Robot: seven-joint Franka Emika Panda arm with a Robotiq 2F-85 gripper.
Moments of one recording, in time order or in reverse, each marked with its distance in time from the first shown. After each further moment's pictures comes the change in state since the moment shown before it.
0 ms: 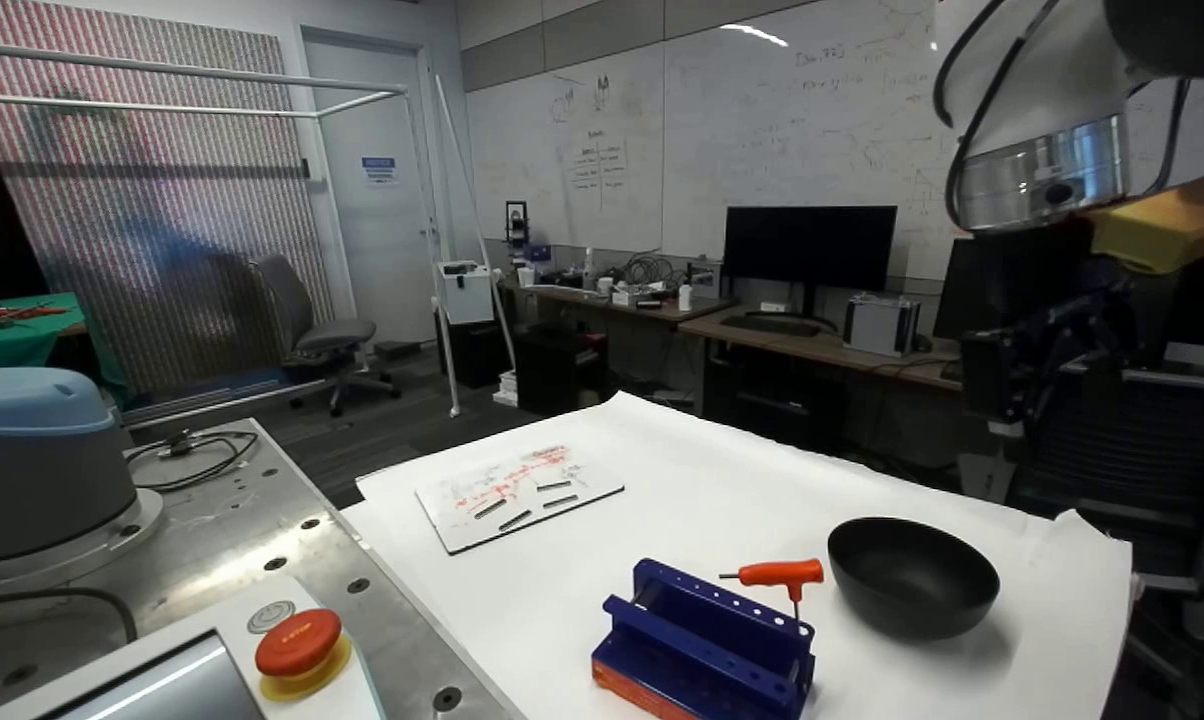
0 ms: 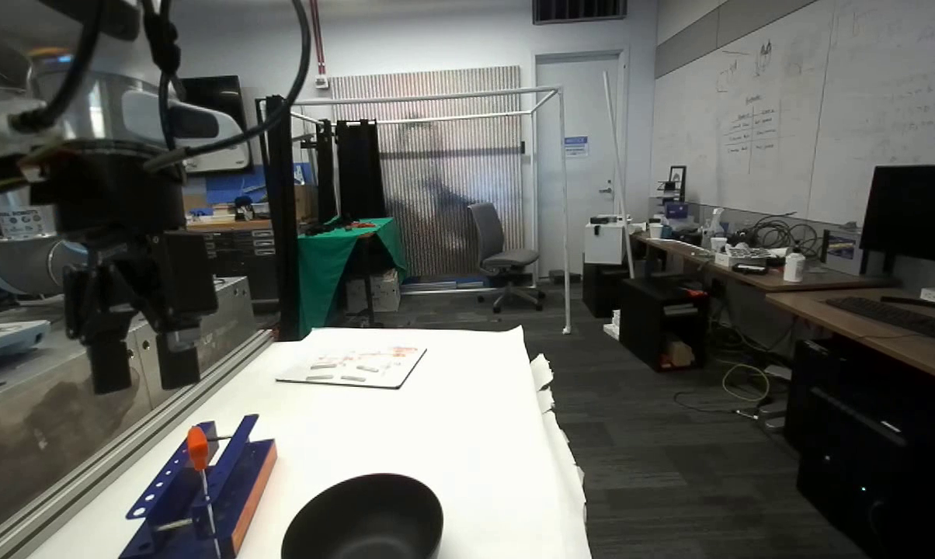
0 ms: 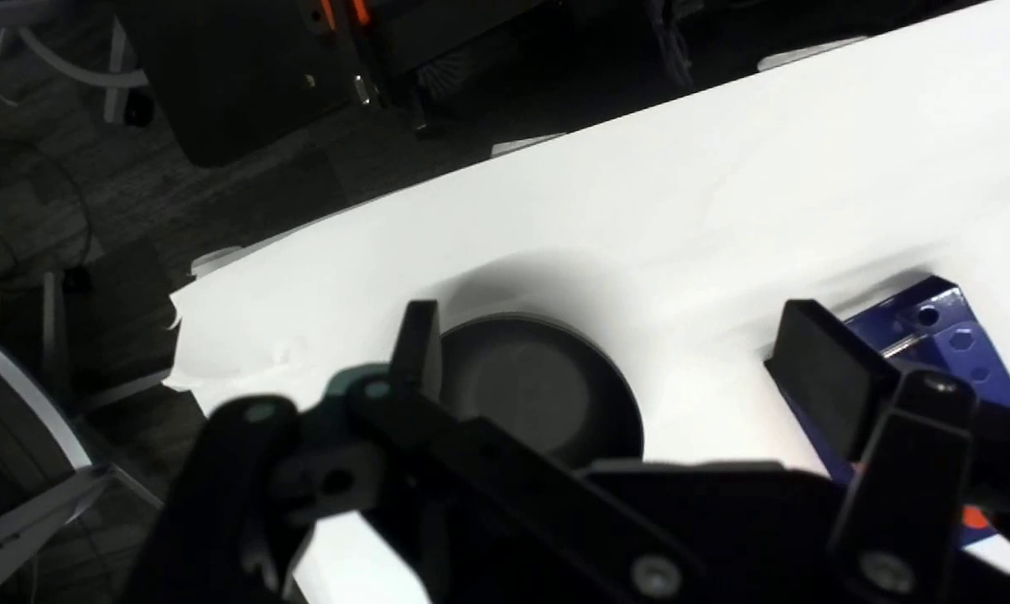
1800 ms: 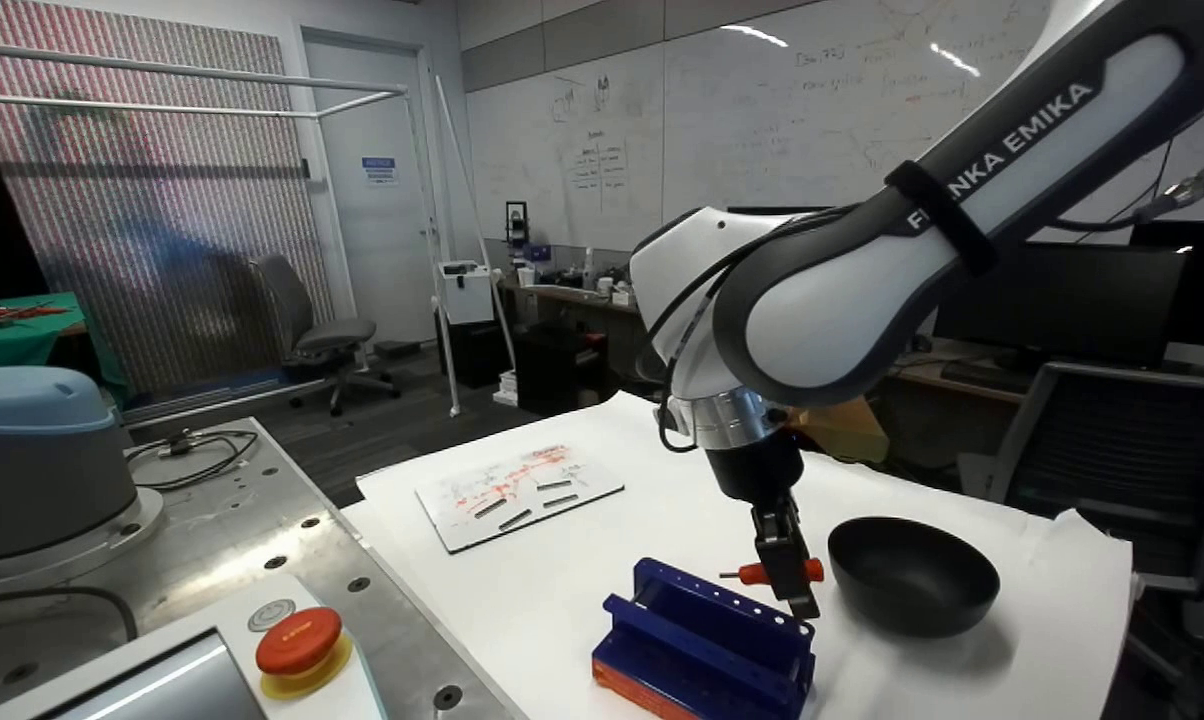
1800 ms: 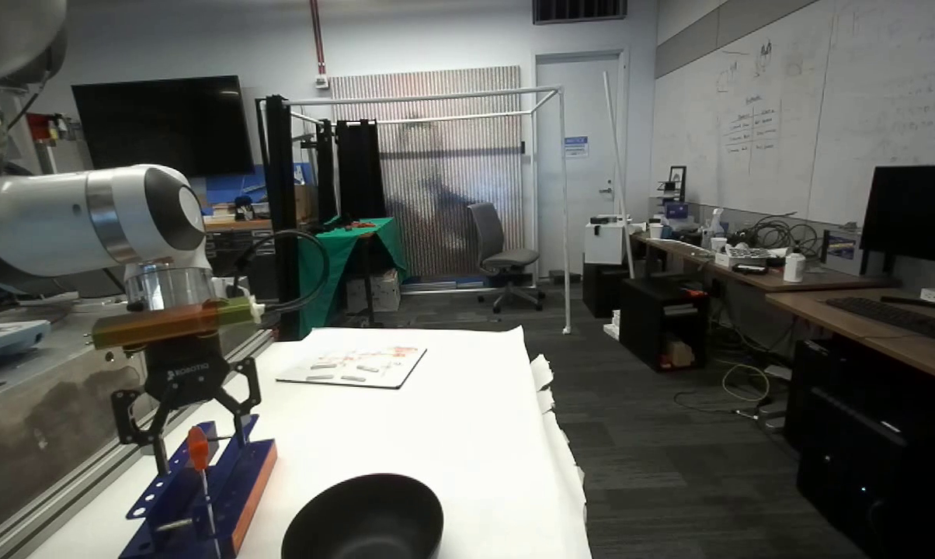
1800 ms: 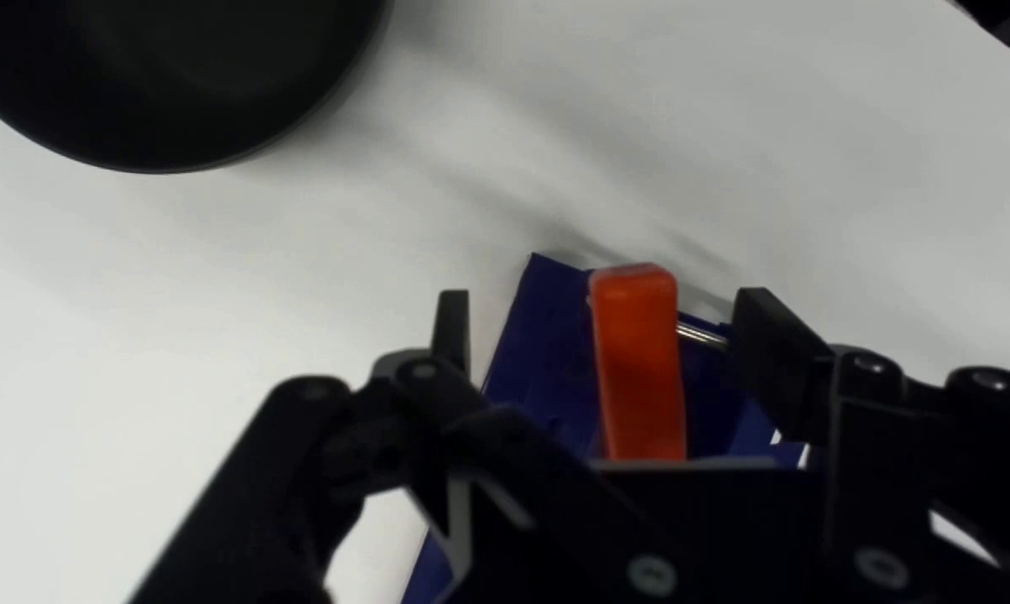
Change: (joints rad) arm 0.212 0.734 -0.056 0.452 -0.166 0.176 -0.690
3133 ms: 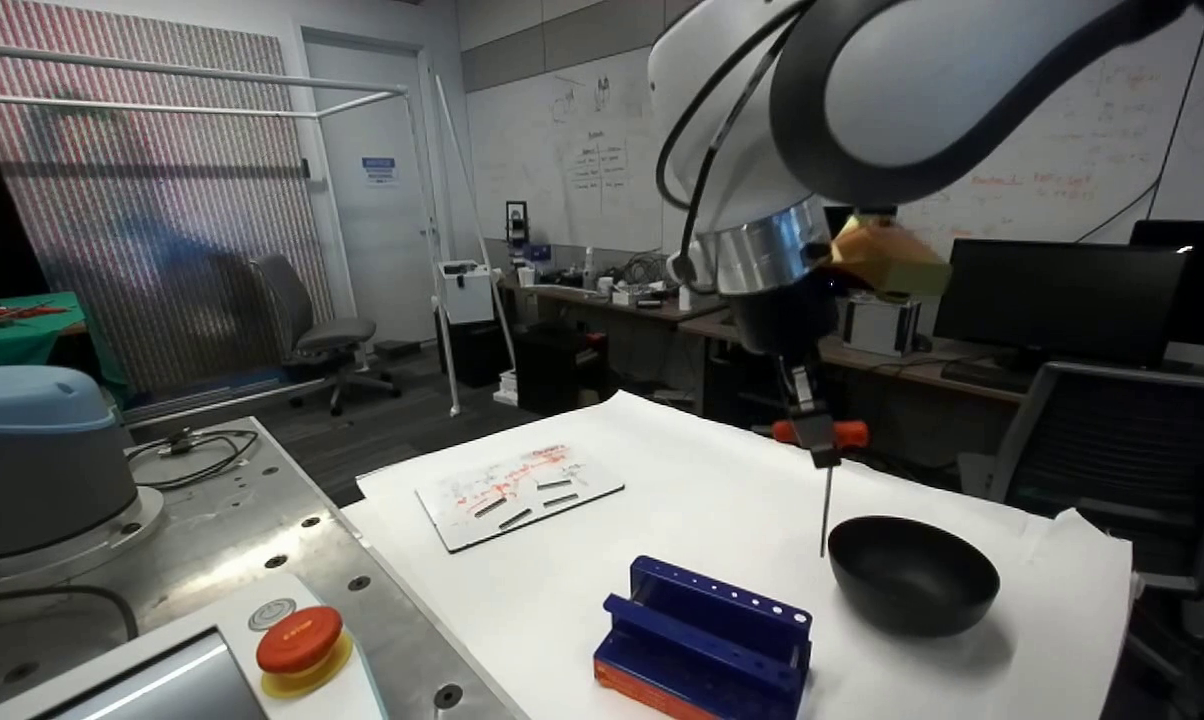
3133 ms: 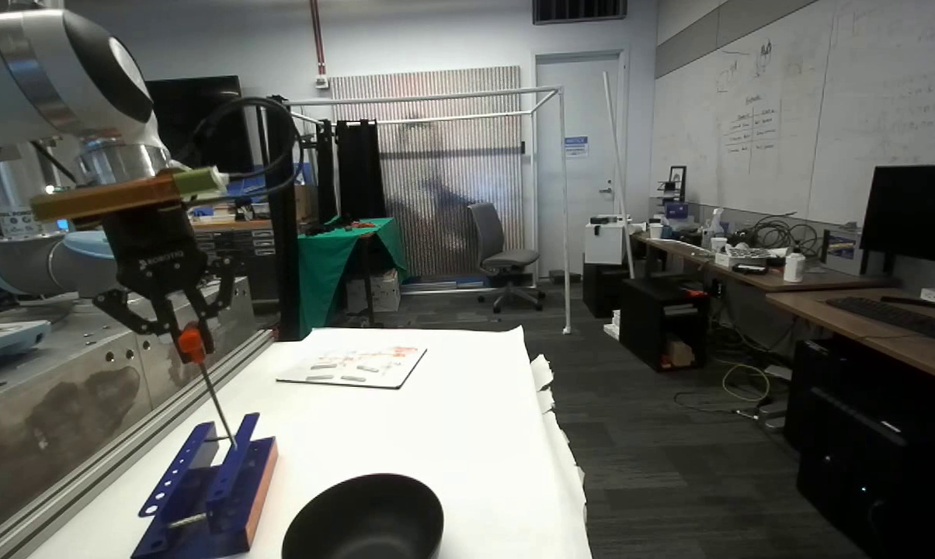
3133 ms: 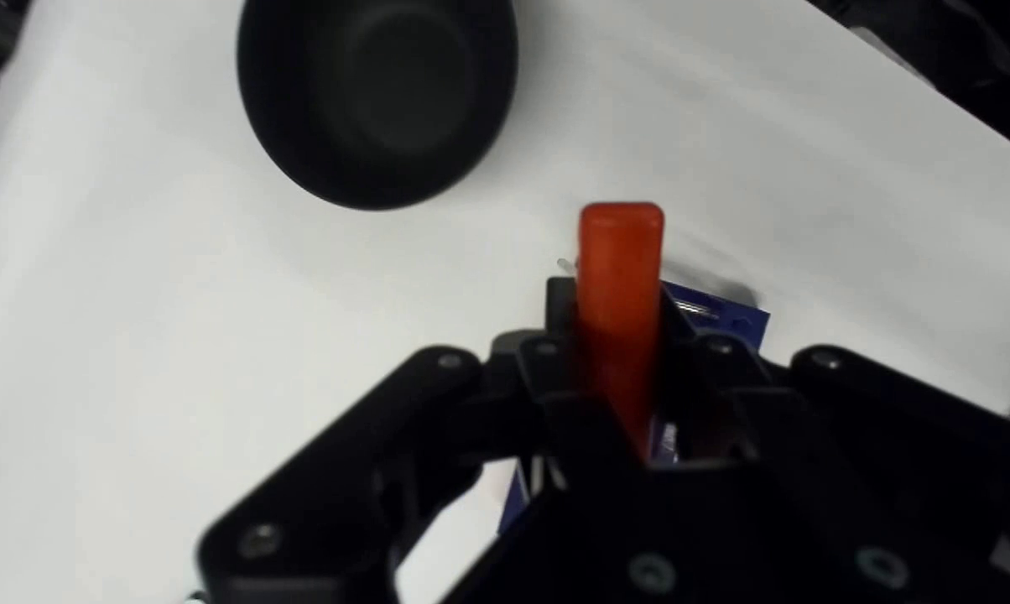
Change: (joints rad) arm 0.026 -0.249 0.004 0.010 -0.086 -0.184 0.061
